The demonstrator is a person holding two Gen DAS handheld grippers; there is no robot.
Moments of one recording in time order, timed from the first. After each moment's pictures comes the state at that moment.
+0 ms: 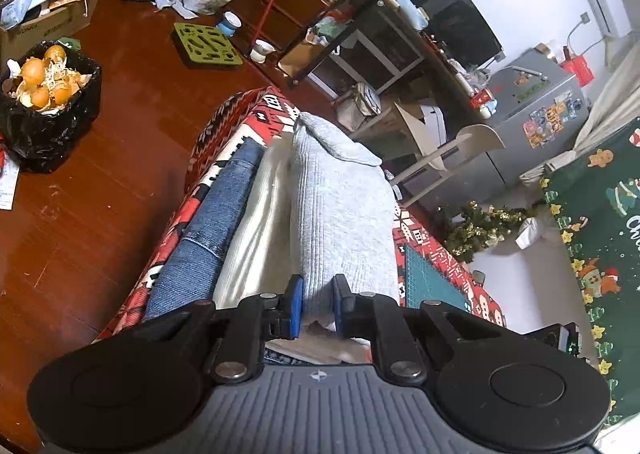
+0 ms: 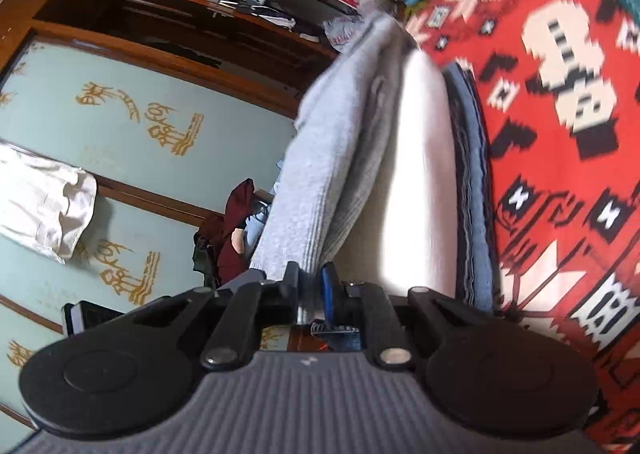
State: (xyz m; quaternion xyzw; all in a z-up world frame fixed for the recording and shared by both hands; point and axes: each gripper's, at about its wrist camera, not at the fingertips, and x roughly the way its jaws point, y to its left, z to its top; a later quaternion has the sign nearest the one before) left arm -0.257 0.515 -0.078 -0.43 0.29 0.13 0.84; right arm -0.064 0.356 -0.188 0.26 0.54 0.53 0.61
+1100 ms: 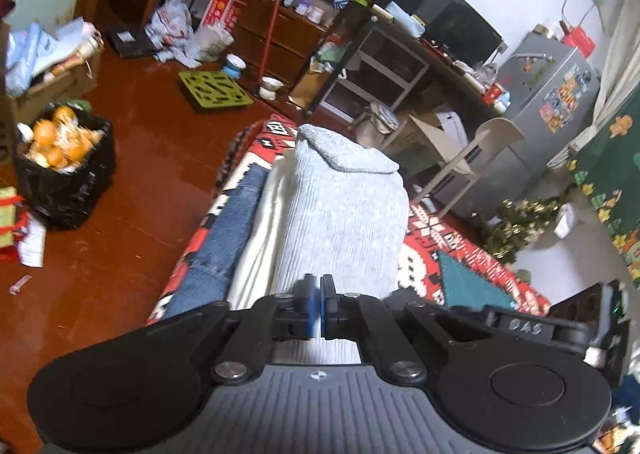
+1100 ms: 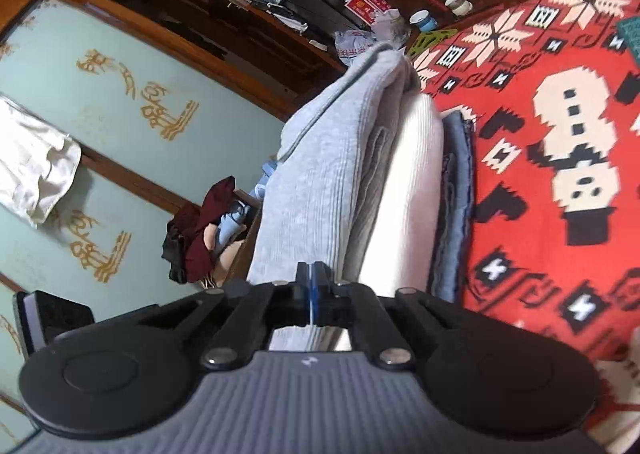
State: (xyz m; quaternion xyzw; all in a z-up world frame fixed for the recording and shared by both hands) left arm -0.248 0.480 -0.076 -0.33 0.28 0.18 0.88; right arm -0.033 0.358 -0.166 0.19 0.49 0.55 0.65
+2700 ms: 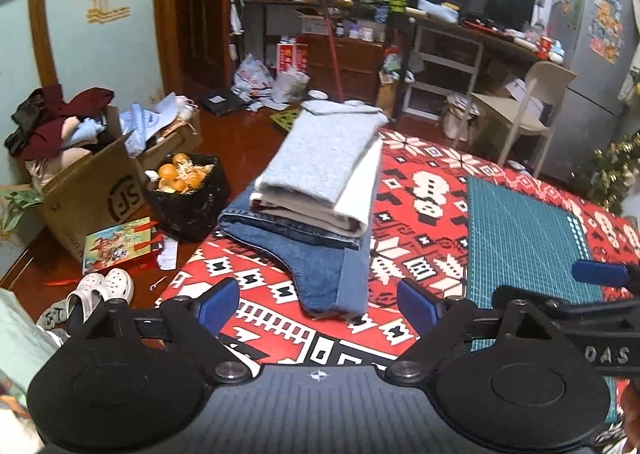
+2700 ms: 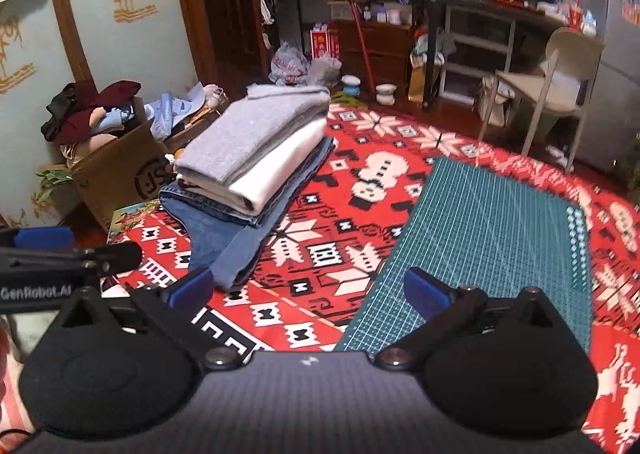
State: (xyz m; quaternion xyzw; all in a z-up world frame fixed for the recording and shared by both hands) left arm -0.306 0.252 -0.017 -0.17 0.32 0.37 0.86; right arm -0.185 0.145 -0.029 -0.15 0.34 0.47 0.80
